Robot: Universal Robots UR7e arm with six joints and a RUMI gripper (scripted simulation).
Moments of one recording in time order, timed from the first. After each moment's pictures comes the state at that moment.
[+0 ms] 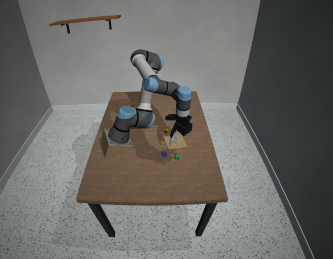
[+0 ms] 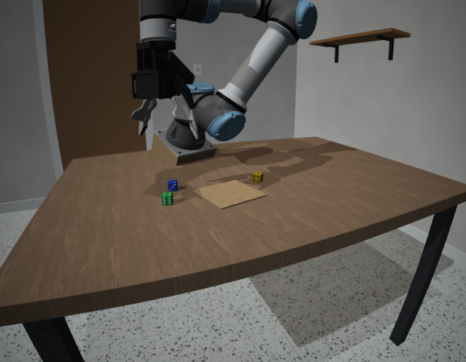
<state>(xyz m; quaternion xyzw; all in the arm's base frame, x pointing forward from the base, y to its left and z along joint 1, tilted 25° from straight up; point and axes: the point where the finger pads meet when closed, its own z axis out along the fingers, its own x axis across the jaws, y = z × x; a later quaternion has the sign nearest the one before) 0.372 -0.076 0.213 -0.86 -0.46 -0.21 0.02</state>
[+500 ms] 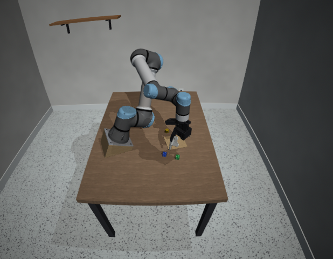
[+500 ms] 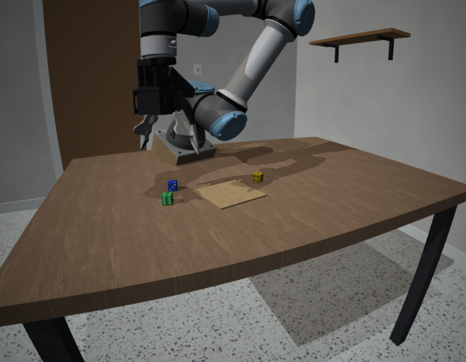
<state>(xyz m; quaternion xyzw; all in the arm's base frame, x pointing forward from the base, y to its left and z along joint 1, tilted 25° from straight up) 0.383 -0.068 0.183 -0.86 -0.46 -0.21 0.02</state>
